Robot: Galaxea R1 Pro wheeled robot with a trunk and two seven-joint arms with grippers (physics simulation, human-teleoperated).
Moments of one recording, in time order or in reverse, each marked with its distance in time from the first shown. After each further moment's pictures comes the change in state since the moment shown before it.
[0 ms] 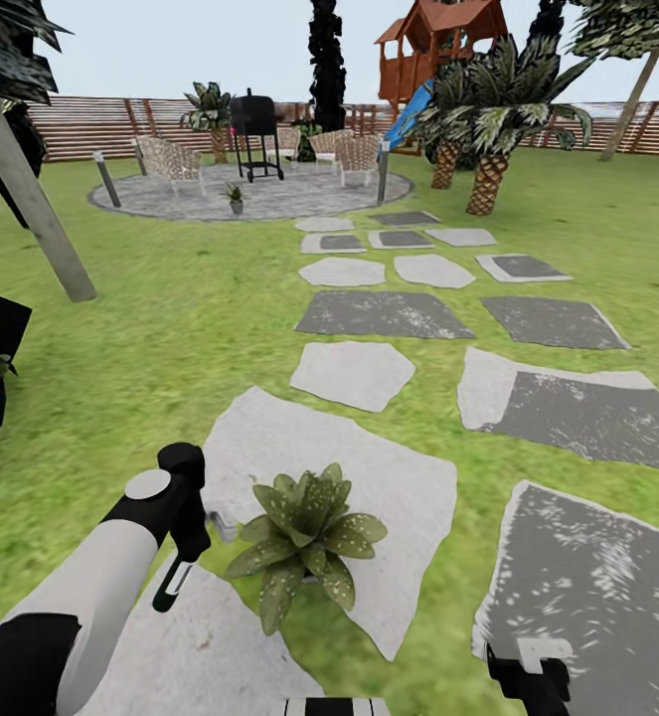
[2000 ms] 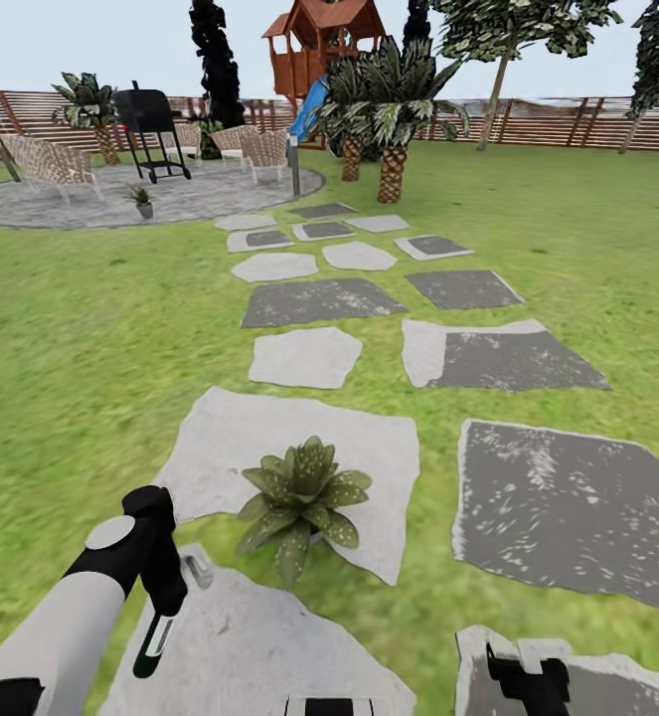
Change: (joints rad) left arm 0.160 0.064 0.108 -0.054 0.078 -0.053 0.000; right arm 0.000 0.000 0.001 0.002 0.000 0.000 0.000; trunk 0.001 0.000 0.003
